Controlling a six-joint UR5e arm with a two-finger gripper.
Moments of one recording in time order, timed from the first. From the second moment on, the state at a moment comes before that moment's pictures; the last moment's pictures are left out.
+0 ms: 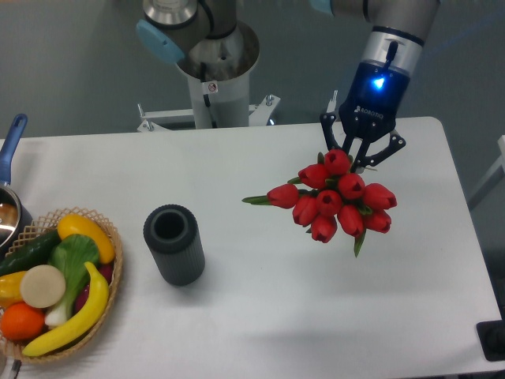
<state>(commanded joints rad) 2.90 -1.64 -1.77 -0.98 0.73 1.17</state>
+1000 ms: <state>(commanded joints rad) 2.90 -1.65 -1.79 -0.95 0.61 1.18</state>
